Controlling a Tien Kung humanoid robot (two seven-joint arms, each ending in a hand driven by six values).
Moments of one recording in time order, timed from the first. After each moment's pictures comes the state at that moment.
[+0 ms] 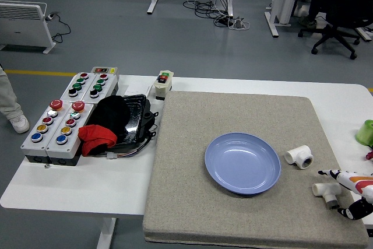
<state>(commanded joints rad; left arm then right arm) -0.11 0.10 -0.08 -0.24 -0.21 0.18 0.00 0.28 -0.48 1.31 1.40 -2.17 0.50 -0.05</state>
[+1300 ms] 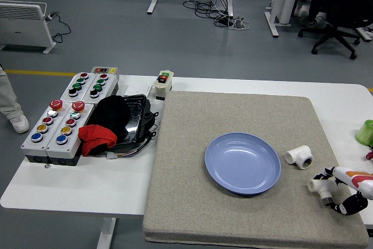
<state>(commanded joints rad) -0.11 0.10 -0.09 -0.24 -0.20 0.18 0.01 0.29 -0.44 1.33 1.41 -2.09 0.49 -0.07</state>
